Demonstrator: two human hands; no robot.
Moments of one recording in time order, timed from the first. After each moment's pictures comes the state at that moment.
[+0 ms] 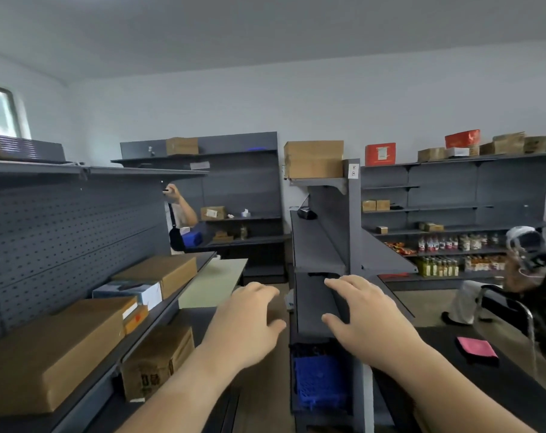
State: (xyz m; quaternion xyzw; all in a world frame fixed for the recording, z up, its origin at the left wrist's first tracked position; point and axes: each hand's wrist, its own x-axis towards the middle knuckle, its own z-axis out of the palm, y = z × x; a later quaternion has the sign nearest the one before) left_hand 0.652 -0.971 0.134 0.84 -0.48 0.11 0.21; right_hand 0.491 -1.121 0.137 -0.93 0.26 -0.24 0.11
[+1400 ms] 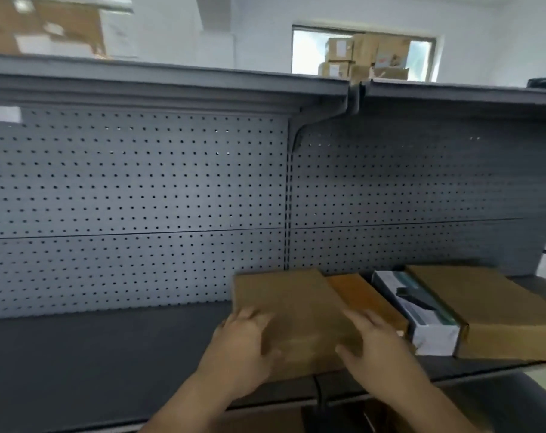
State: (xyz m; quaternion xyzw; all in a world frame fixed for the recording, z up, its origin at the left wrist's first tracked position) left_hand 0.941 -0.816 0.045 0.97 0.18 0.10 0.16; right_hand 1.087 -1.022 0.043 -0.92 -0.32 0.02 0.22
